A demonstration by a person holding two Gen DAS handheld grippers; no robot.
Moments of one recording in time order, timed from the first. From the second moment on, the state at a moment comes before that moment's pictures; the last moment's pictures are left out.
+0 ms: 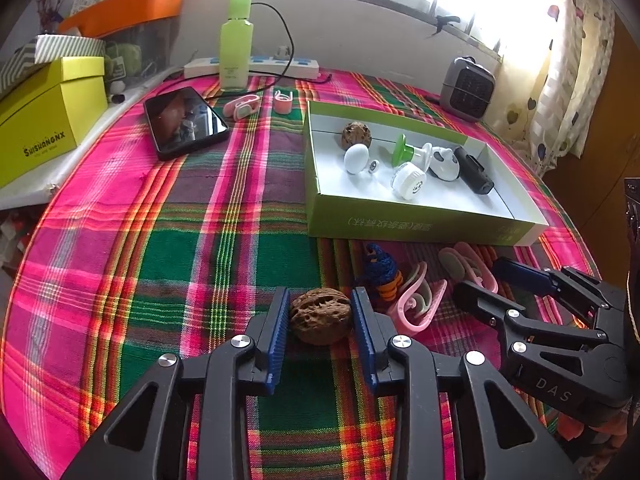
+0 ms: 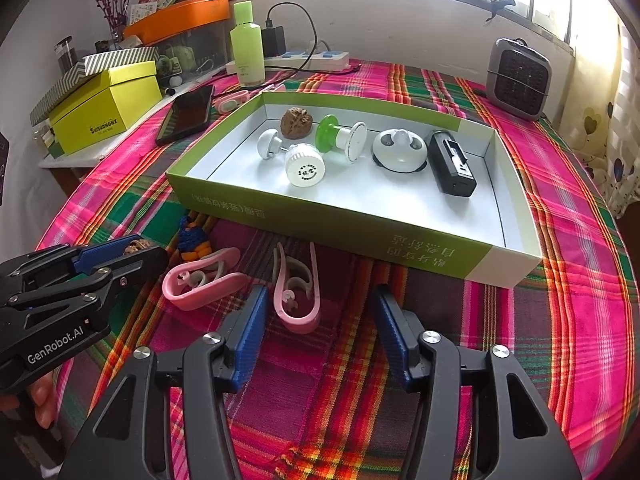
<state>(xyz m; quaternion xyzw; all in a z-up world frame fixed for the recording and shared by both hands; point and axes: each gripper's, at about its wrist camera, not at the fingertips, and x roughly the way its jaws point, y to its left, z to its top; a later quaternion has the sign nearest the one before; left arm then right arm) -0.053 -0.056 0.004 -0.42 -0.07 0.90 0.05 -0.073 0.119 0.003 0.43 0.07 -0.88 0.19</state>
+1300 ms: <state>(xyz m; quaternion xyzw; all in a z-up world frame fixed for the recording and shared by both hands) -0.056 -0.056 0.004 -0.43 -0.07 0.90 0.04 -0.073 0.123 0.005 0.43 0.06 -0.88 0.19</state>
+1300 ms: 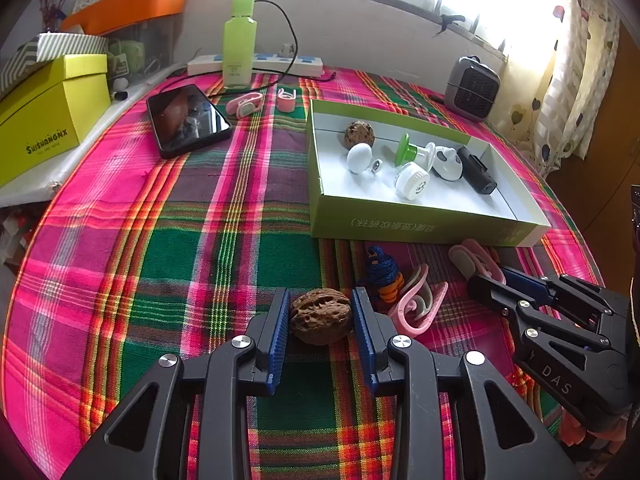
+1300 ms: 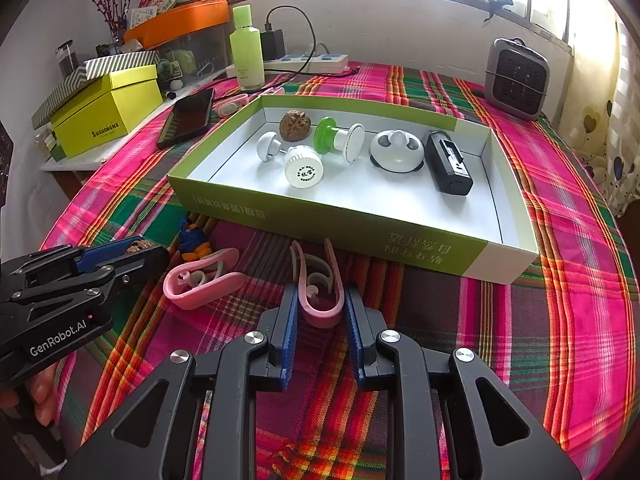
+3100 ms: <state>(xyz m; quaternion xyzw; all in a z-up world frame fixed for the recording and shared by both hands) -0.065 -0.040 0.046 -0.40 -0.06 0.91 0.06 -0.073 0.137 0.044 0.38 0.04 -0.90 0.21</state>
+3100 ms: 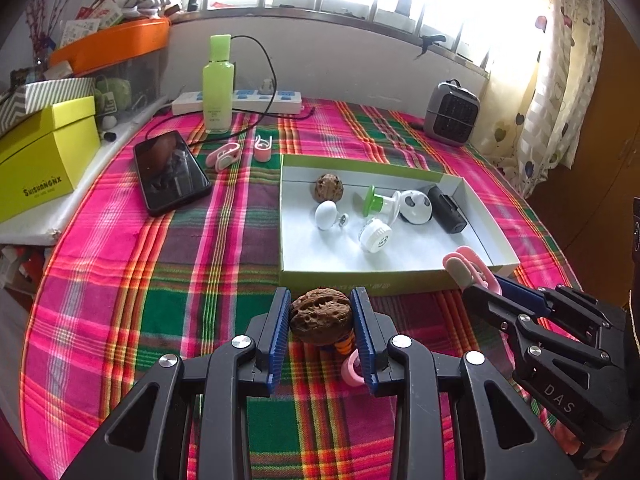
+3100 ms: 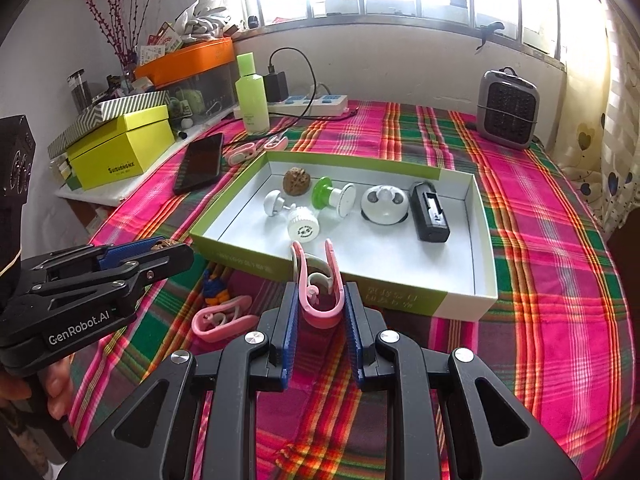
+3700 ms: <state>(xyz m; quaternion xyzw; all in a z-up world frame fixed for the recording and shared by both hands) -0.114 -0.032 0.042 -0.41 -0.06 0.91 0.06 -0.119 0.134 0.038 0.40 0.04 -0.89 0.20</state>
